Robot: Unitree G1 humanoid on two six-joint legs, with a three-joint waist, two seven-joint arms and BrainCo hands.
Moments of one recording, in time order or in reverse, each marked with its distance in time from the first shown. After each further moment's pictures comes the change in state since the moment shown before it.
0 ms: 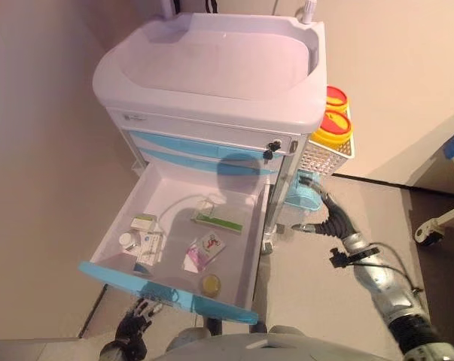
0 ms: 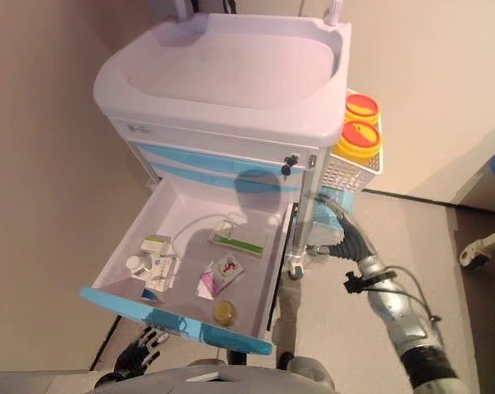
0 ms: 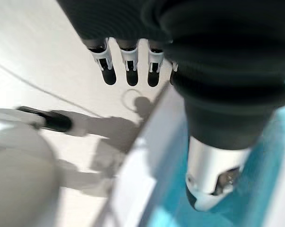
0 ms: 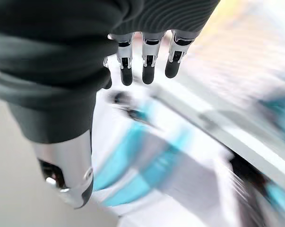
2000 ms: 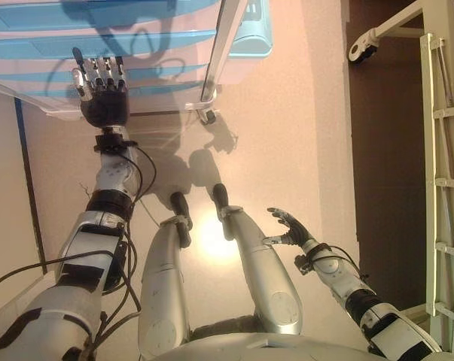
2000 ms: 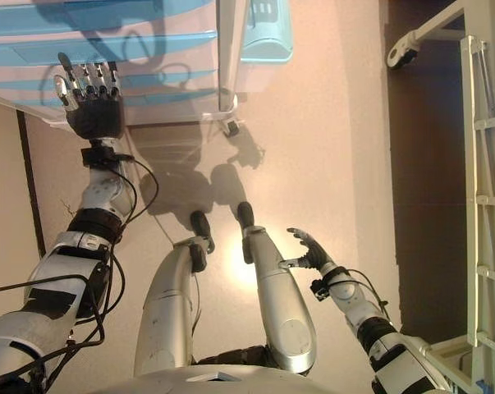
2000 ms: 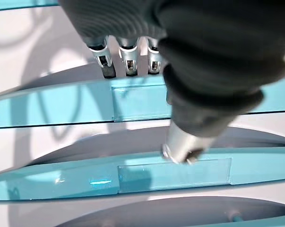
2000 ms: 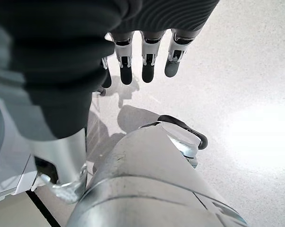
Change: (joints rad) left arm -0.981 0.192 -0.090 -0.348 -1.442 0.032 -0.495; right arm -0.220 0.217 0.365 0.657 0.404 0.316 0.159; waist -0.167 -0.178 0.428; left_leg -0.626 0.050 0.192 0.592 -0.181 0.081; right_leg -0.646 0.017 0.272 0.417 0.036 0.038
